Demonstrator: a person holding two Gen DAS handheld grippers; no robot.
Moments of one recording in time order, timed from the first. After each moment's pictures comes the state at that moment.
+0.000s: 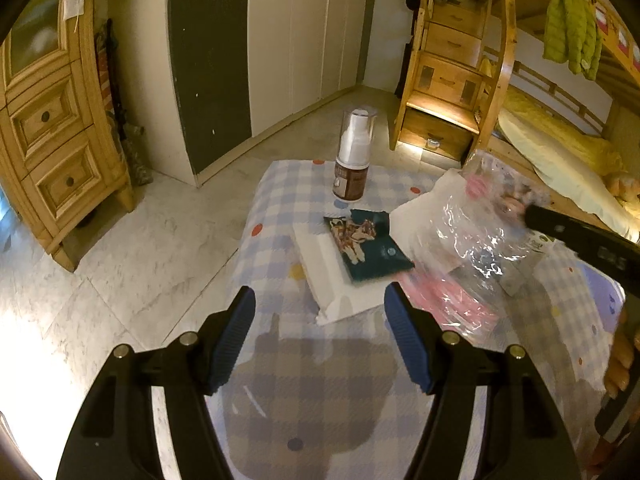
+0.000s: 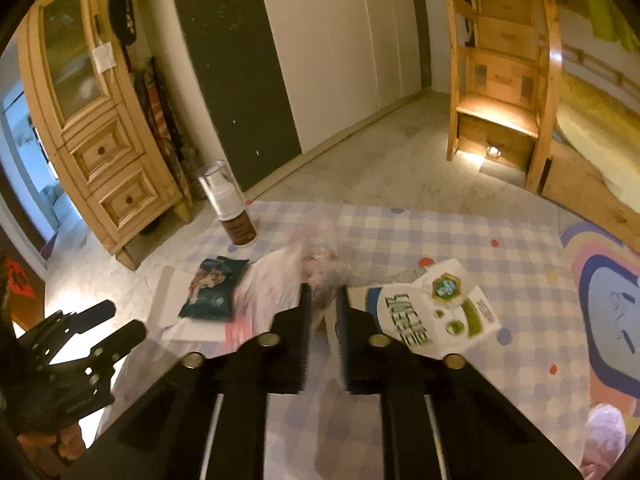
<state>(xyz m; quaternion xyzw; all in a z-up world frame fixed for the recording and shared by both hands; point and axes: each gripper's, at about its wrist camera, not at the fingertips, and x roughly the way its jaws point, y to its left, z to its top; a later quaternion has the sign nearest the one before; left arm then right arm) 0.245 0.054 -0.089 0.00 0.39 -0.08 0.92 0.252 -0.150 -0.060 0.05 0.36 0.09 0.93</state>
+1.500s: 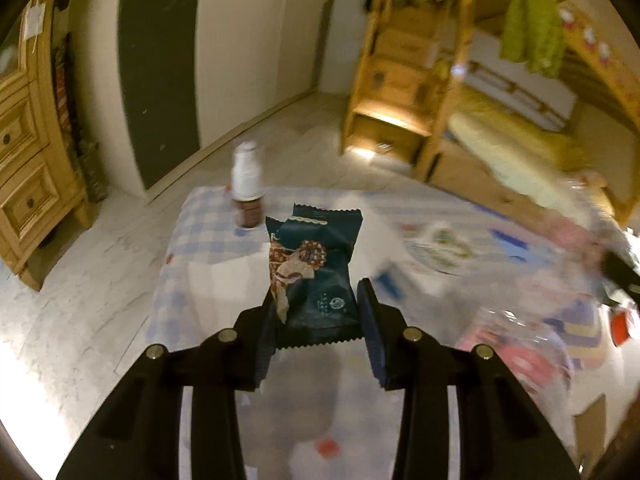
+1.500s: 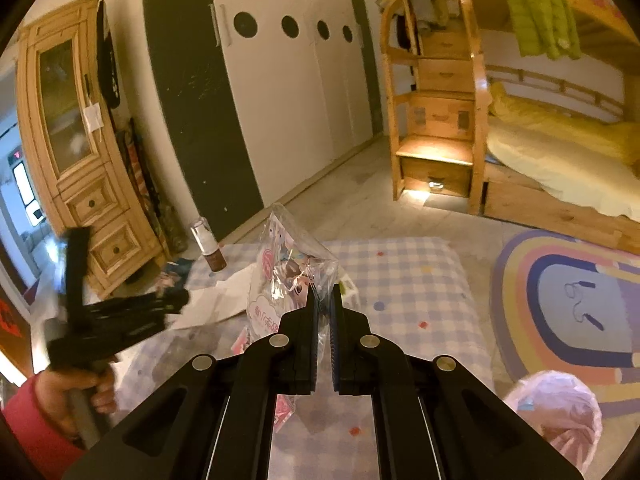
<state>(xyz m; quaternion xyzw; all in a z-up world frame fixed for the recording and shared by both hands) 0.223 -0.017 -0.052 -0.01 0.38 -0.16 0.91 0.134 -0.229 -0.011 0.08 0.28 0.01 0.96</state>
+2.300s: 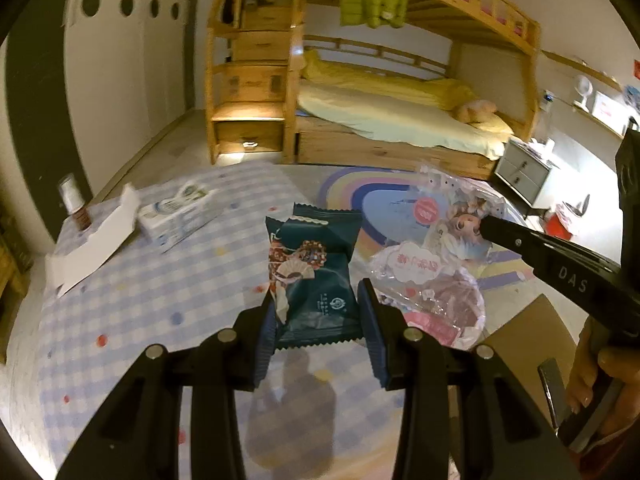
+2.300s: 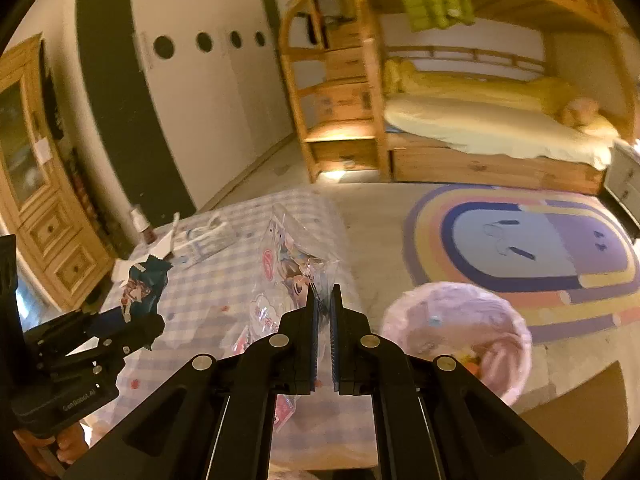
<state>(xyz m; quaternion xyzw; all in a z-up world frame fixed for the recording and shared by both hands) 0.048 -0.170 -0.047 0.08 0.34 -0.34 0.87 -0.028 -0.334 -0.034 0.14 0.29 -0.12 0.94</state>
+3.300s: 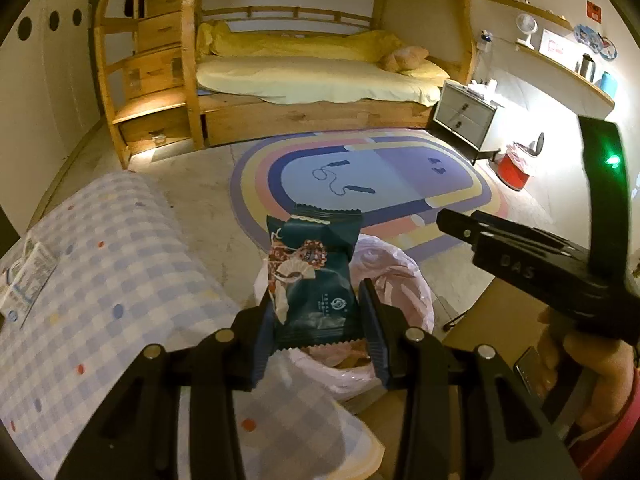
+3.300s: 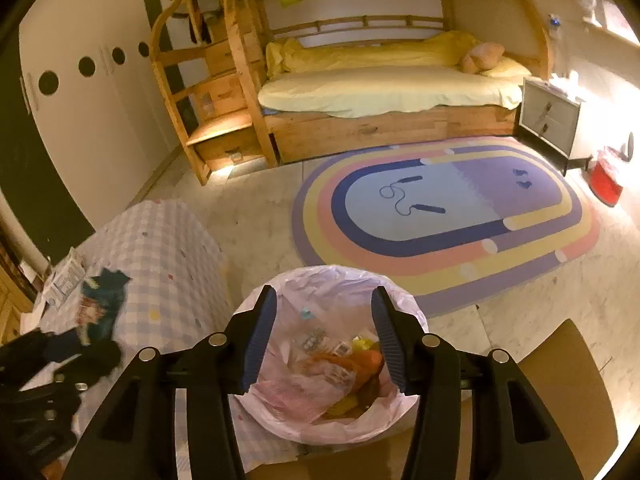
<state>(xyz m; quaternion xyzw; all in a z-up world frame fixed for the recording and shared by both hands) 0.047 -0.338 -0.094 0.15 0.37 -0.45 0.80 -0.059 -0.478 -0.091 0.21 0.31 -0.27 0.89</state>
